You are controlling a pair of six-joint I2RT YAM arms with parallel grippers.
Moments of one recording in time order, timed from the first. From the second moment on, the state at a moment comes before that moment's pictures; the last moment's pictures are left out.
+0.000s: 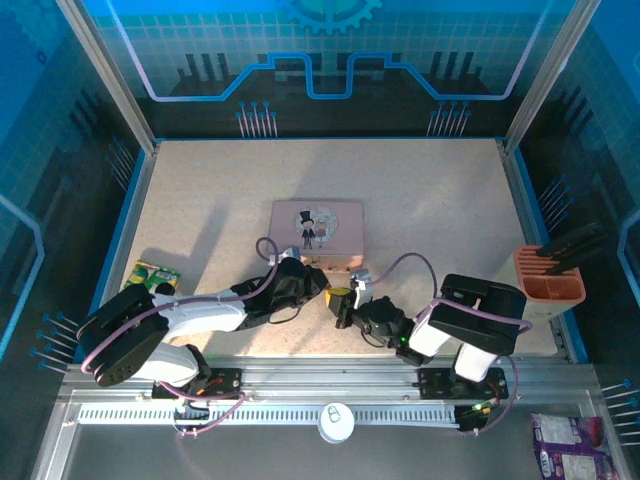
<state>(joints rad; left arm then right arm) -0.86 1.39 0.52 0.25 -0.09 -1.34 1.08 1.69 0.20 1.23 0.27 0.60</state>
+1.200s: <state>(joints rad) -0.59 1.09 0.61 -0.20 -0.13 -0.98 1.07 1.65 0.27 0.98 0.28 0.70</state>
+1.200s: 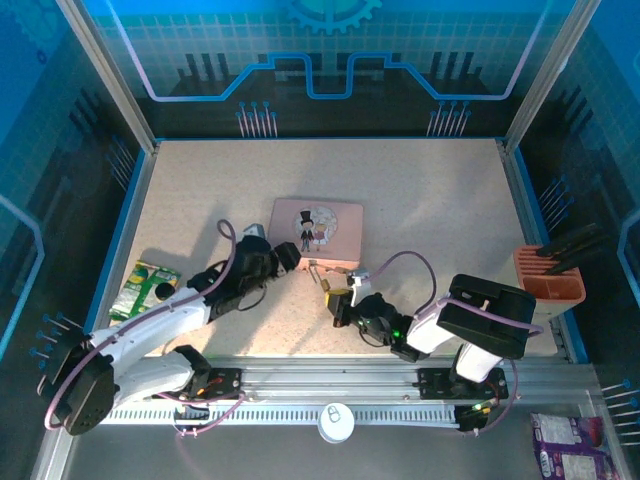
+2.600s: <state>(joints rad) -0.29 1.56 0.89 -0.19 0.18 -0.56 0.76 1.57 0.58 0.35 -0.16 0.55</state>
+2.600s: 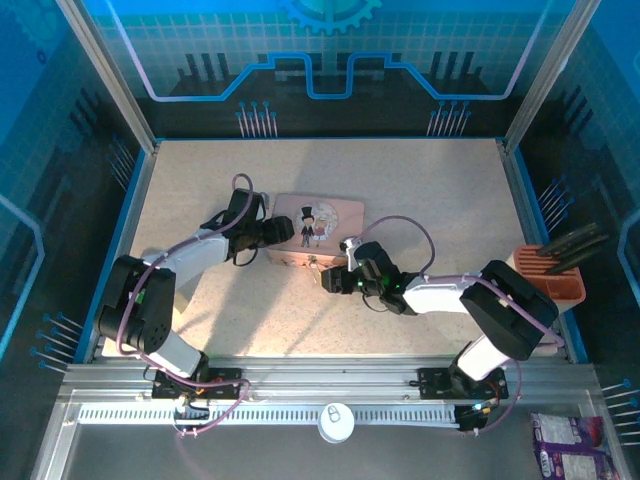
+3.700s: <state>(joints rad) -0.46 1.41 0.65 0.01 0.04 -0.81 0.60 1.70 0.47 0.74 -0.36 0.71</state>
